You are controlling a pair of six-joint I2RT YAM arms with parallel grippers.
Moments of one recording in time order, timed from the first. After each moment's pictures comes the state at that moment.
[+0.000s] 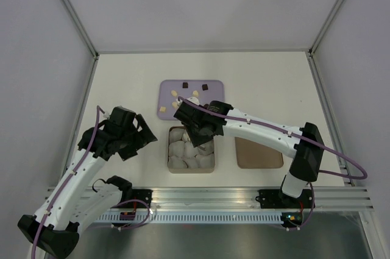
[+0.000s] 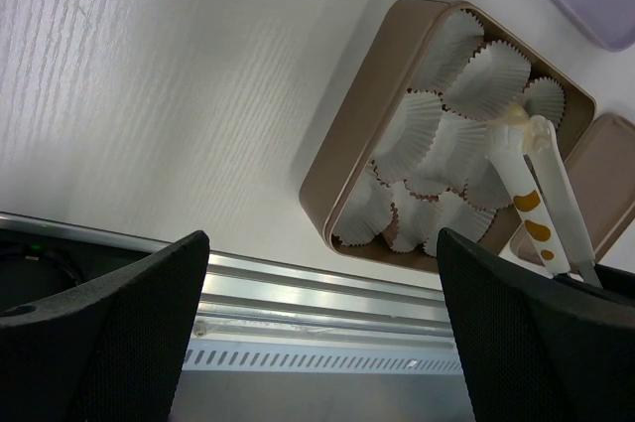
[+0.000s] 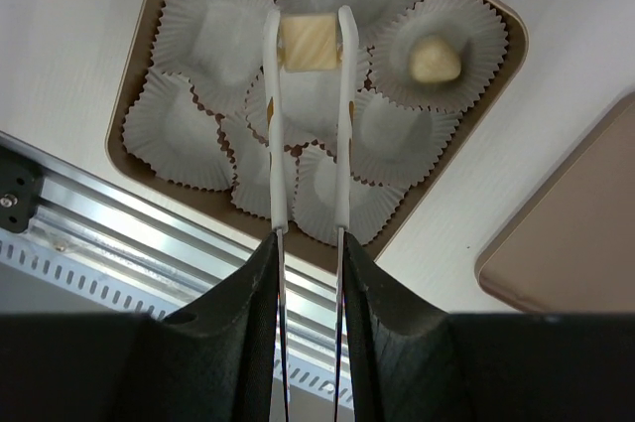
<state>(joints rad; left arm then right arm) -0.42 0.82 0.90 -1.13 -0.08 -0.96 1.10 1.71 1.58 -1.04 0.17 0.61</state>
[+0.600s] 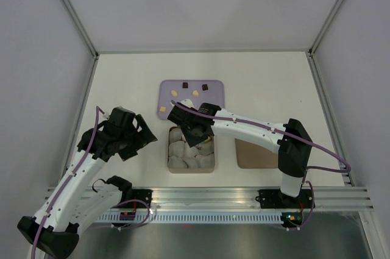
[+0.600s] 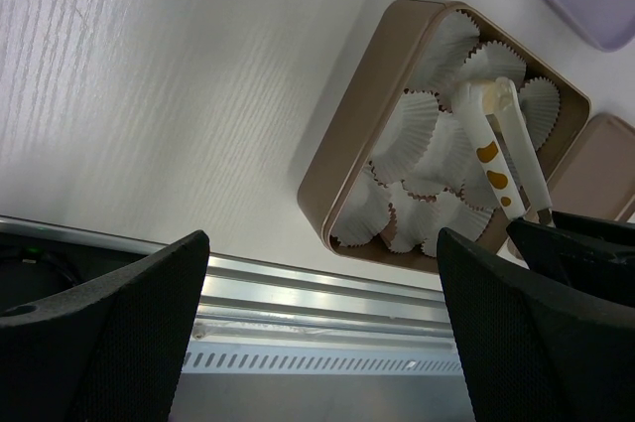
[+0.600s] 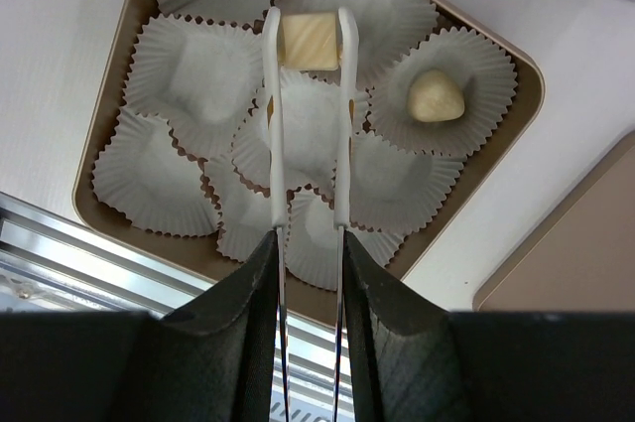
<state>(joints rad) -0.42 0.81 0.89 -1.12 -0.08 -0.96 1.10 1.83 1.59 -0.98 0.22 0.58</state>
